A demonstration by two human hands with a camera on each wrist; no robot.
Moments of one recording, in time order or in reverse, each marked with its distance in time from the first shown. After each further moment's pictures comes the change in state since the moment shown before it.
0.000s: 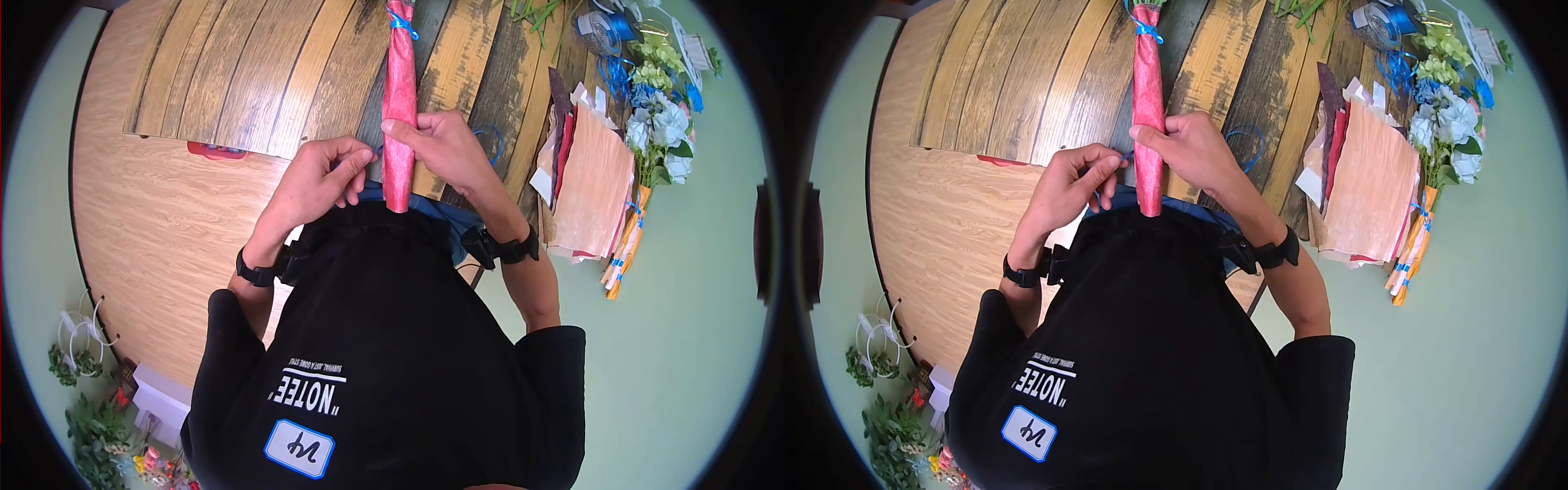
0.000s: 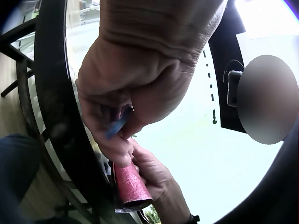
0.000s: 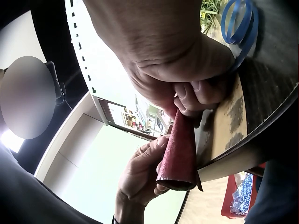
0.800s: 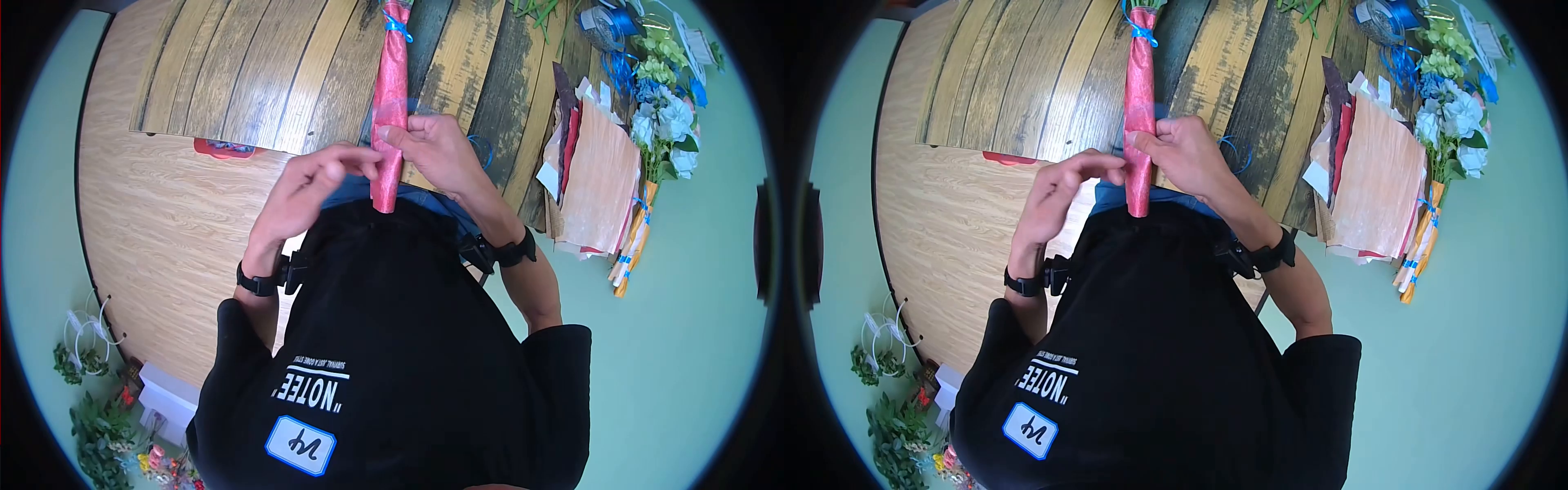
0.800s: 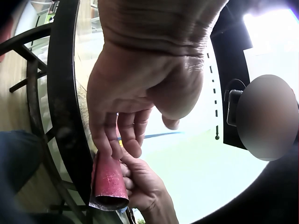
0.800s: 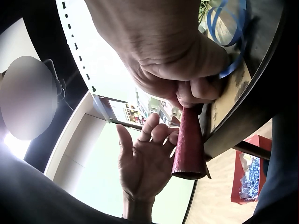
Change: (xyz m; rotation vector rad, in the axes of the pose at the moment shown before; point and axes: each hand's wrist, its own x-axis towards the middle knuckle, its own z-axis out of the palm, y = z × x) left_hand -0.019 -0.017 -0.008 -0.152 -0.016 0.399; right_hand 0.002 0.018 0.021 0.095 -0.070 -0.054
